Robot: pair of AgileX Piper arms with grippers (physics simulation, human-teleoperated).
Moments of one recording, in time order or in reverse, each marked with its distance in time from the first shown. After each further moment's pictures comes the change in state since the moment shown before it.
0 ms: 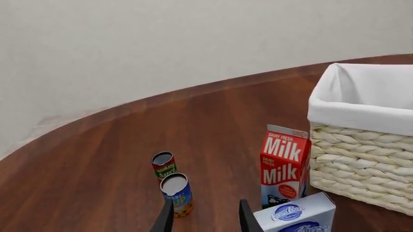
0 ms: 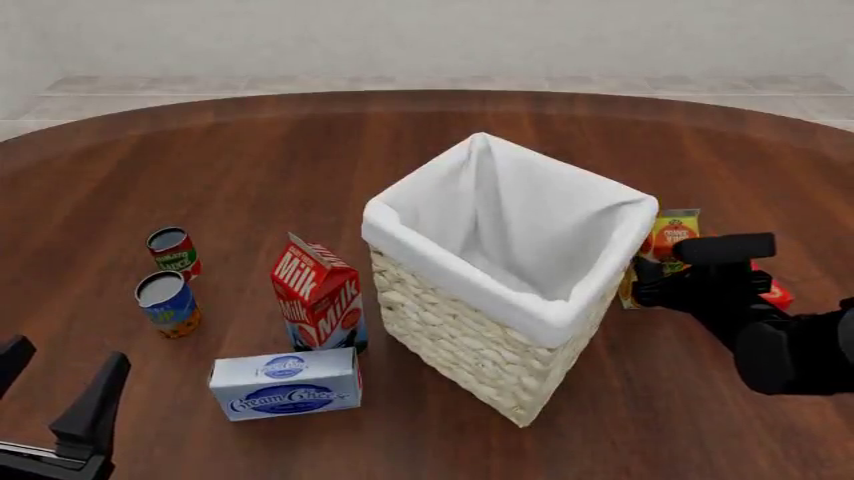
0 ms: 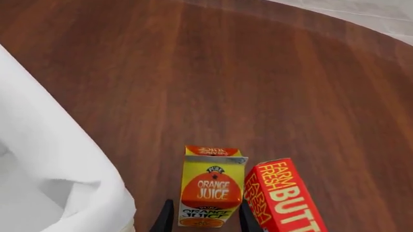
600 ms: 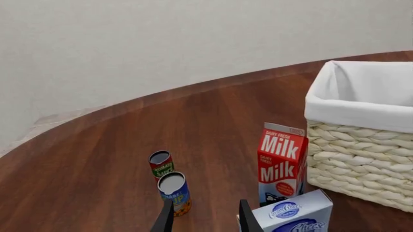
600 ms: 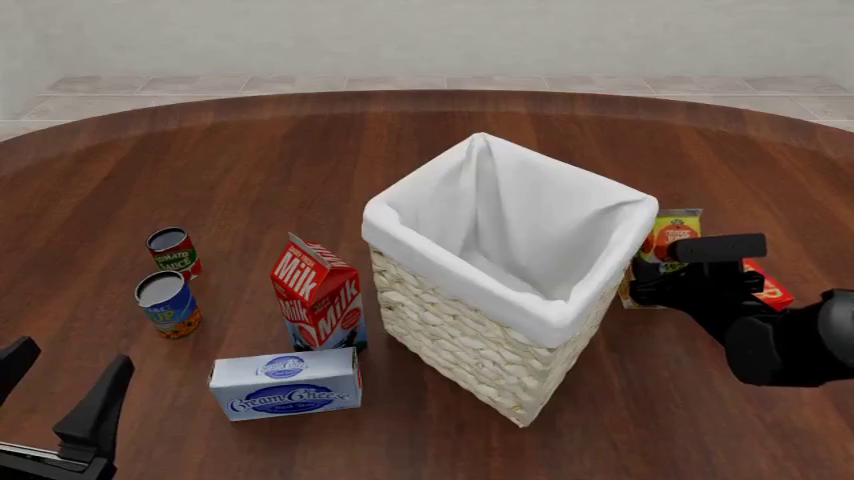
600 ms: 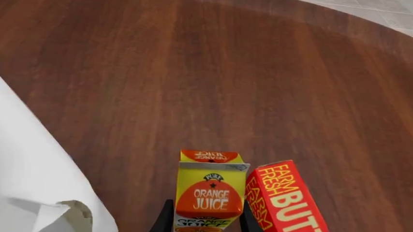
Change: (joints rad) left arm -0.013 0.001 0.000 0.009 0.001; right arm -0.014 0.081 -0.044 -0.020 0.004
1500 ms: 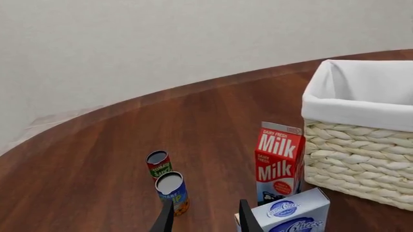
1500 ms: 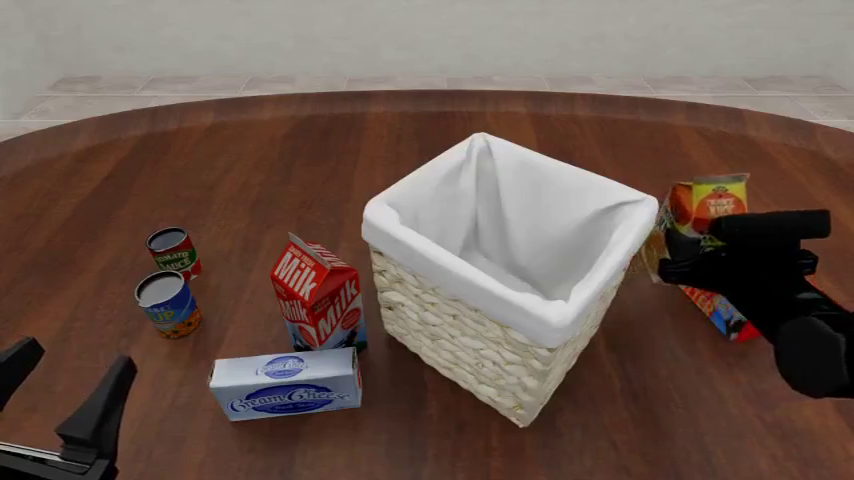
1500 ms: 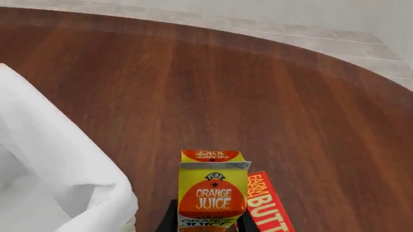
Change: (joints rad) left arm -0.012 0.000 0.000 0.004 0.001; right arm -0.012 -0.303 0.067 0.114 0.000
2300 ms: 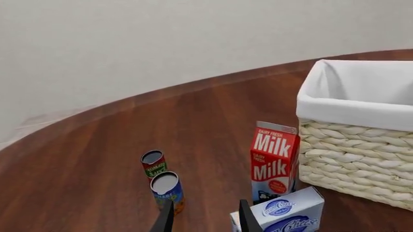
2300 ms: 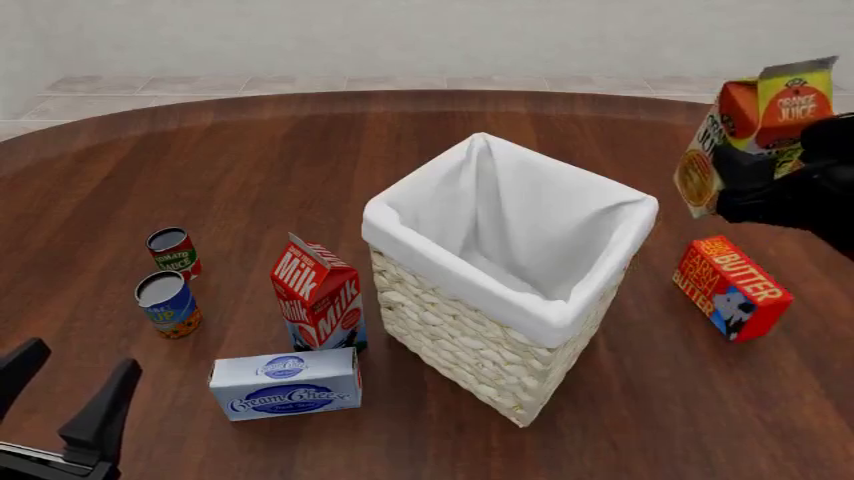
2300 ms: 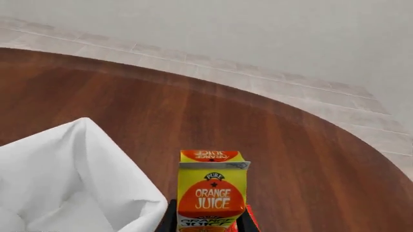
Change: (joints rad) left arm -0.020 0.003 0.000 0.003 -0.010; right arm 0.073 -0.496 -0.193 0.560 -0.056
